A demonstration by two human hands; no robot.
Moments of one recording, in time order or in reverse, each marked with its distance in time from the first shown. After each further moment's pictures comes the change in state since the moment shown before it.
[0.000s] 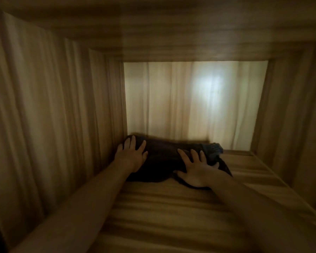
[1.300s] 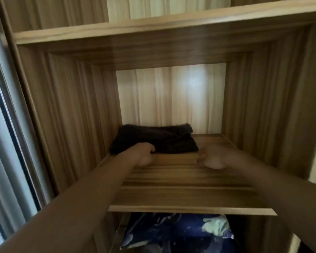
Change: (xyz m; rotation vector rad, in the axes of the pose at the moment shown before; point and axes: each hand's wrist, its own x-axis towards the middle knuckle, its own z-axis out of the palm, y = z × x) left_hand -0.155 0.061 -0.074 -0.383 -0.137 0.226; right_hand -0.178 0.056 -0.034 0.066 0.062 -0.034
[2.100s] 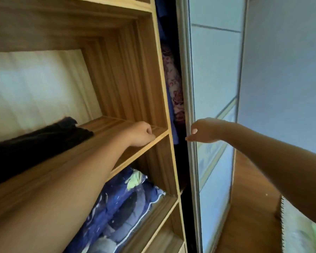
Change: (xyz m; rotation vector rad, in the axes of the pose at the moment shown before) left_hand -0.076 0.182 0.055 -0.028 -0.251 0.865; right_hand -0.285 -0.009 0.045 -0.047 0.144 0.875
